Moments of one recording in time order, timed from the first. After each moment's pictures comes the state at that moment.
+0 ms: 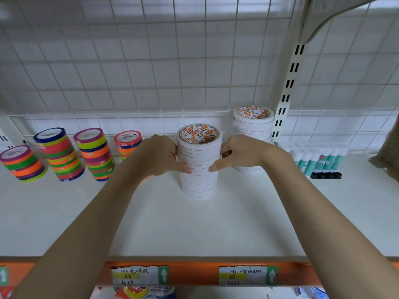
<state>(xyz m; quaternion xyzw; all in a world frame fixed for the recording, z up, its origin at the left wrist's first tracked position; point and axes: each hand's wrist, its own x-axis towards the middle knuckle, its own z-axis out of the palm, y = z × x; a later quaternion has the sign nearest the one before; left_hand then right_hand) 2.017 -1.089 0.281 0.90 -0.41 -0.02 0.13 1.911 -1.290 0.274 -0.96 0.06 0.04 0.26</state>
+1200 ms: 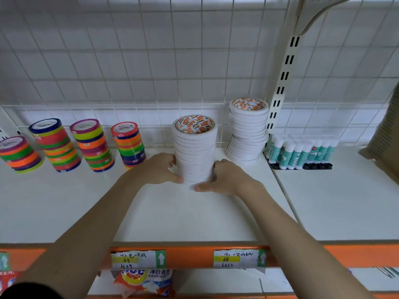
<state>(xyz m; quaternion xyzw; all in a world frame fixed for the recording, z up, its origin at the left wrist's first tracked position) 2.012 -1.090 0.230 0.87 -0.37 -0.23 0.25 1.886 -1.236 0.218 -0.95 0.19 0.03 0.23</state>
